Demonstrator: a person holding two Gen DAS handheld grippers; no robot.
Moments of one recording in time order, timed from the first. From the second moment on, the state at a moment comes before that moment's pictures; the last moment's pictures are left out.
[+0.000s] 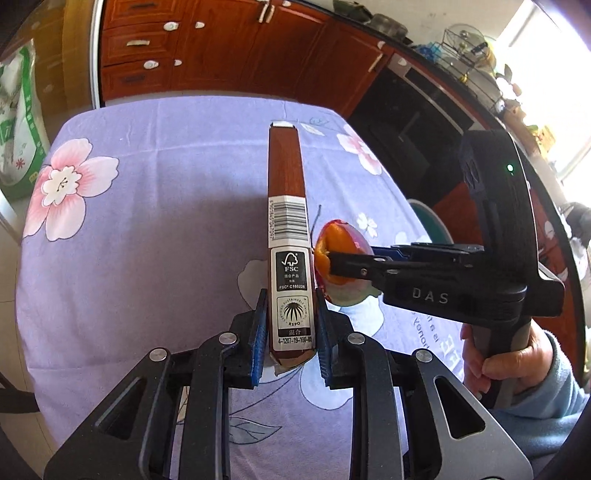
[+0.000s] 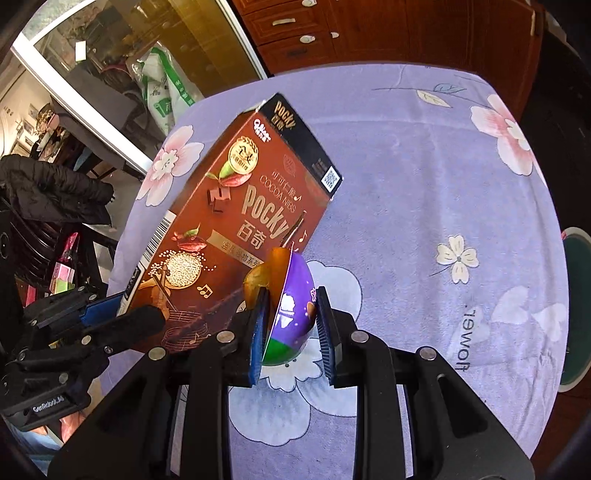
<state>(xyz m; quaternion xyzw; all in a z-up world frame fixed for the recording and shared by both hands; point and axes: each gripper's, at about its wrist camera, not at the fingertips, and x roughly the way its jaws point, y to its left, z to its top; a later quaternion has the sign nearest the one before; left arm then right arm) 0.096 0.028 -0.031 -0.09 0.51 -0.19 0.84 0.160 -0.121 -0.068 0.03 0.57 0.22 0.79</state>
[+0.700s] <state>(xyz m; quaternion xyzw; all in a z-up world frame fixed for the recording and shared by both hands) 0.117 -0.018 -0.036 0.02 0.52 -0.15 0.84 0.166 -0.153 -0.067 0.06 0.56 0.20 0.80</state>
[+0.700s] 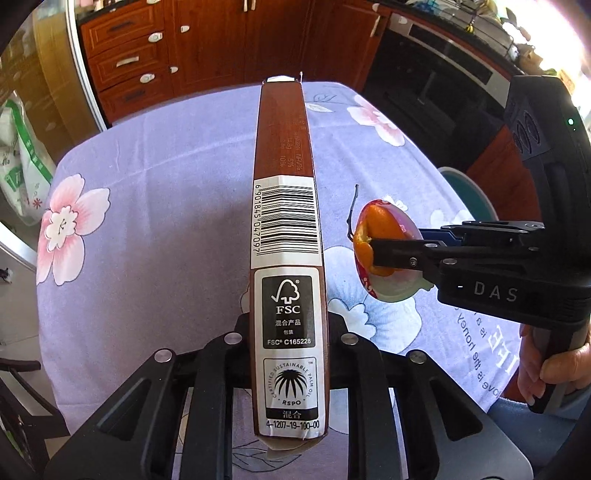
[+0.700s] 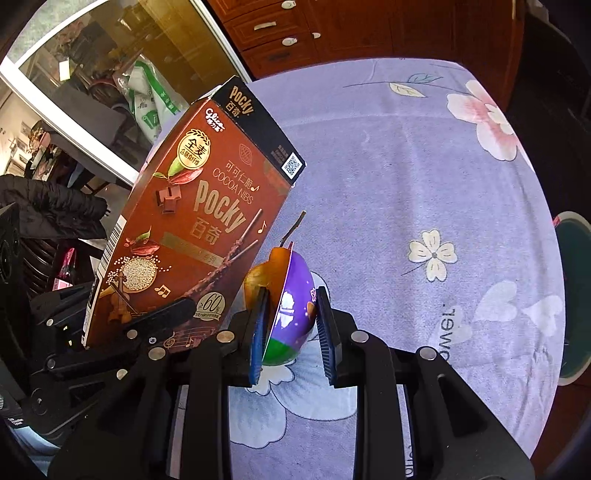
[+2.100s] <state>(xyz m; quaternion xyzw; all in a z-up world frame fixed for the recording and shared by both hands) 0.193 -0.378 -0.056 0.11 0.58 -0.32 0.74 0.089 -0.531 -0.073 0.27 0.48 -0.04 0.84</state>
